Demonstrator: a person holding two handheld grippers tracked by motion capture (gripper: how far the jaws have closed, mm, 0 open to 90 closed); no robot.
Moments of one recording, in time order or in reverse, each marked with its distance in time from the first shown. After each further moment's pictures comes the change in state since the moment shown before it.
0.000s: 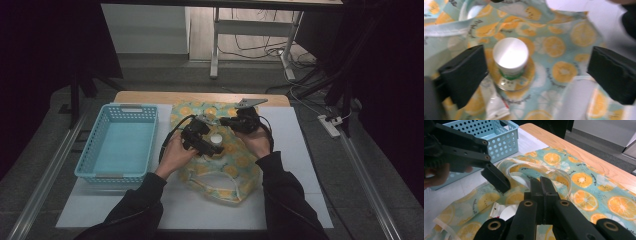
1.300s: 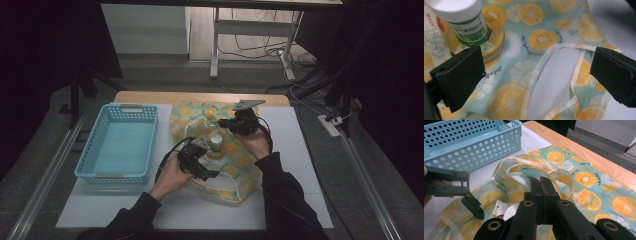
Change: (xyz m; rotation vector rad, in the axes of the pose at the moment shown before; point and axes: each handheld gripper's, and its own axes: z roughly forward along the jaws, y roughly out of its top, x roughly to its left) left arm -0.030 -0.052 0.019 0.052 -0.049 0.066; right arm 0.006 0.000 0.002 0.016 0.009 -0.016
